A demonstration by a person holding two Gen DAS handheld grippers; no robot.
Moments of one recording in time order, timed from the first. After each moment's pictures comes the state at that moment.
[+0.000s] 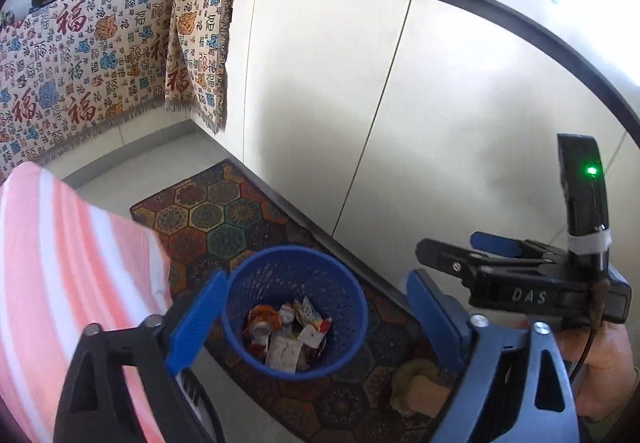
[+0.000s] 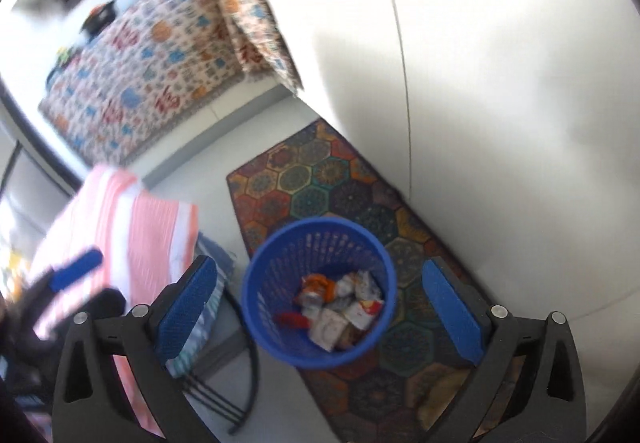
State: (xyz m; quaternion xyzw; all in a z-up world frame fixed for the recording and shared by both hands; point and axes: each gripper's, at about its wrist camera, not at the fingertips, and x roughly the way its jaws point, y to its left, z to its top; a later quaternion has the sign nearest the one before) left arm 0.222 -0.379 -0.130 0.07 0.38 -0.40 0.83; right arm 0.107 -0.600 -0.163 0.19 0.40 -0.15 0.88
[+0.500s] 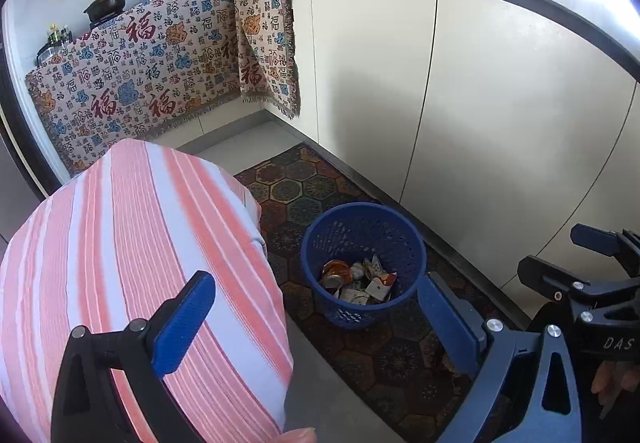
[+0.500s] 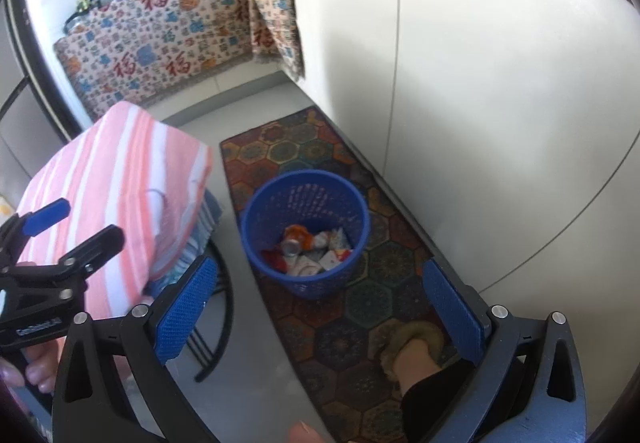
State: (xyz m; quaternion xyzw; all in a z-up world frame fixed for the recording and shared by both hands) left arm 0.149 -0.315 -0.111 0.13 0.37 -0.28 0.87; right arm 0.028 -0.518 -0.134 0.13 0.41 -0.16 0.89
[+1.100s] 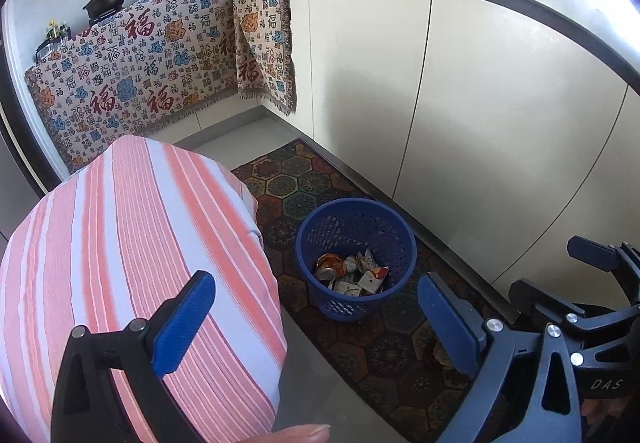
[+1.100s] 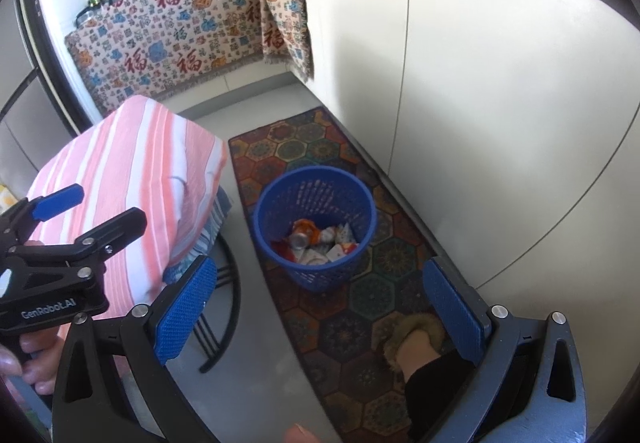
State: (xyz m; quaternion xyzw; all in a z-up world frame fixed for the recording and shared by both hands) left arm 0.136 -0.310 -0.098 0.13 0.39 -0.28 0.87; right arm 0.009 -0.492 -0.123 0.12 0.41 -0.16 0.89
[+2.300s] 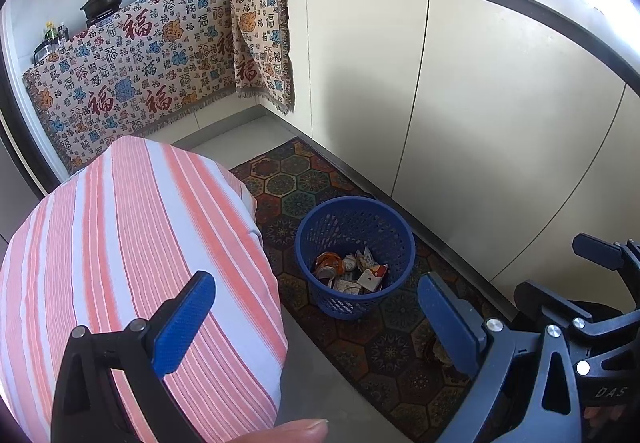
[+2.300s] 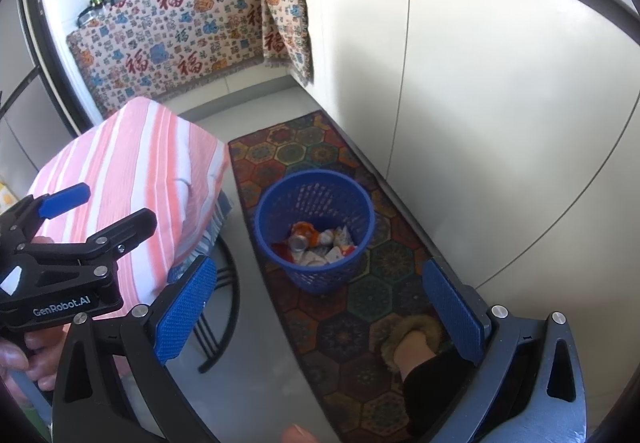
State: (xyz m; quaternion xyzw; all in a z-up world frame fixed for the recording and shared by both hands) left arm 0.137 -0.314 -0.096 0.13 0.39 -0.28 0.87; right arm 0.005 -0.488 -0.119 0.11 0.41 -0.17 0.89
